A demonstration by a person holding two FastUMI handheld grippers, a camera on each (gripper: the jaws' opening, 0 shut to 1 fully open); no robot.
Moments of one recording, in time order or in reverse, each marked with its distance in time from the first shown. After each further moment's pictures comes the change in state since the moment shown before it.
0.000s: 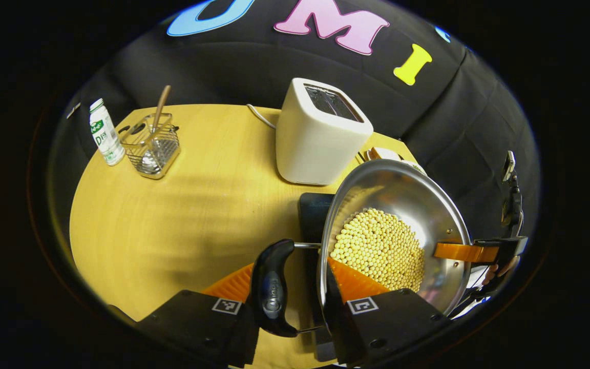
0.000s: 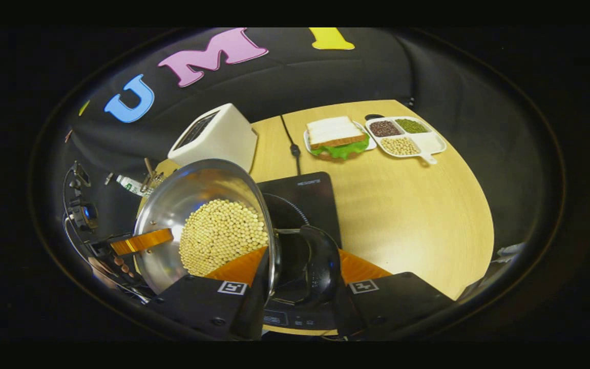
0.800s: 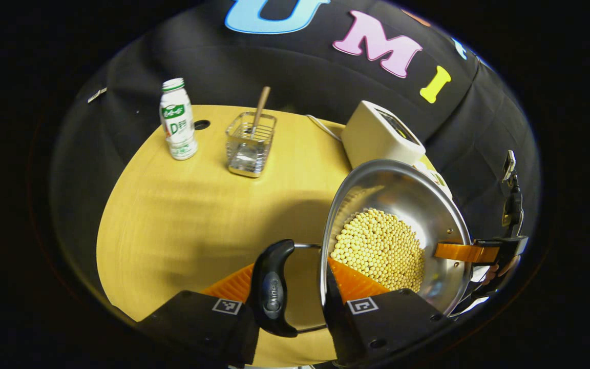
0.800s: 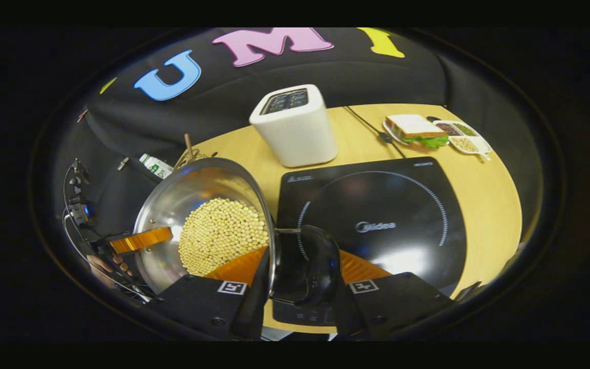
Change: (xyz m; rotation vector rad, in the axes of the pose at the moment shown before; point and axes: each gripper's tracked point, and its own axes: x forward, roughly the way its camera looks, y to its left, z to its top) left arm -0.088 0.158 -0.005 -0.014 -0.046 0.036; right arm 0.016 0.167 -0.047 -0.055 -0.018 0.045
